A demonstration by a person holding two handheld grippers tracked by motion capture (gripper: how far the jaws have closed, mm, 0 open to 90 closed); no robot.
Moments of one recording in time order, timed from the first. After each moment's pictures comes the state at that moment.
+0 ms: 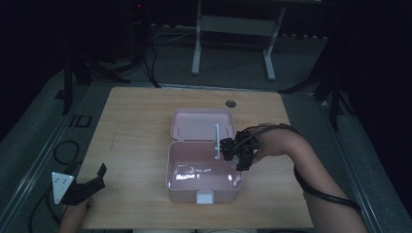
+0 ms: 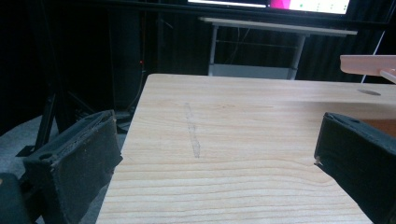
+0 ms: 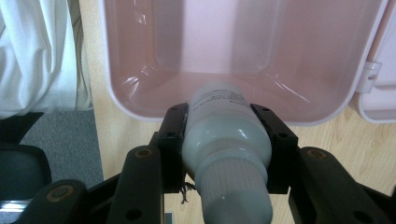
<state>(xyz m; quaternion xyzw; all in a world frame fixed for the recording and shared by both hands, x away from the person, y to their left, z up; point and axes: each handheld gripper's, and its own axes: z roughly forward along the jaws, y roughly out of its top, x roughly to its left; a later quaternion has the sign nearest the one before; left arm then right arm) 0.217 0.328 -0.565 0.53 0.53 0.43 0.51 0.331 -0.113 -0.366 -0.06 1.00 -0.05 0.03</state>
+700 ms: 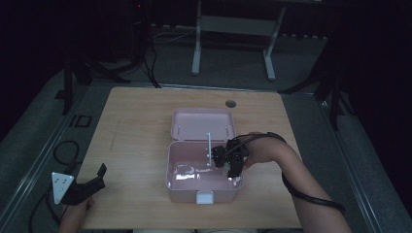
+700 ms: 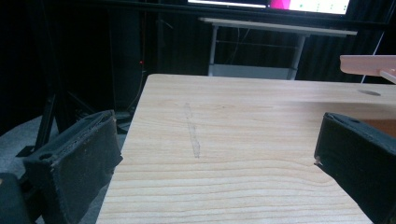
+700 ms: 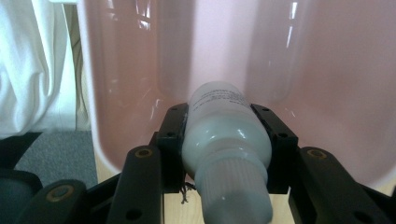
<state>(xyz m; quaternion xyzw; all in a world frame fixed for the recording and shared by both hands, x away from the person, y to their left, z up) 0.217 0.328 -0.565 0.53 0.53 0.43 0.50 0.332 -0.098 -0.405 -0.07 1.00 -0.04 0.00</state>
